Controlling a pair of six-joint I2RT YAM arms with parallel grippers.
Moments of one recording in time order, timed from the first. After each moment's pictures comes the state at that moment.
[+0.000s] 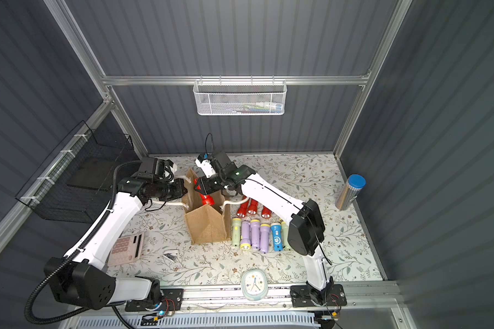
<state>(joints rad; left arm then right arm) -0.21 1.36 1.32 -0.89 0.24 -0.38 0.83 2.00 1.90 -0.60 -0.32 0.29</state>
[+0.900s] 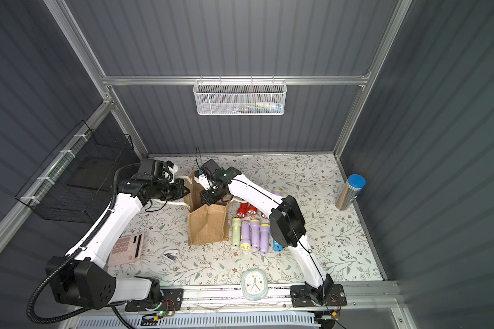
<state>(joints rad) -0.19 1.36 1.27 -0.82 0.34 -0.40 0.85 2.27 2.15 -0.91 -0.23 0.10</state>
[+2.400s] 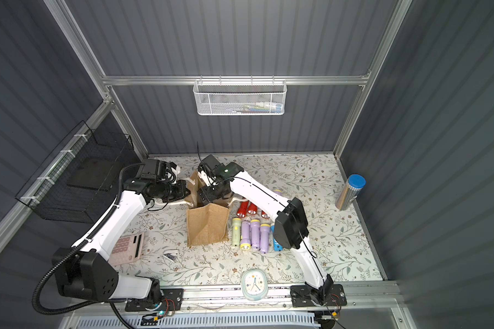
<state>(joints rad) -0.19 1.42 1.27 -0.81 0.32 -0.33 0.85 2.16 2.19 -1.02 -0.15 0.21</state>
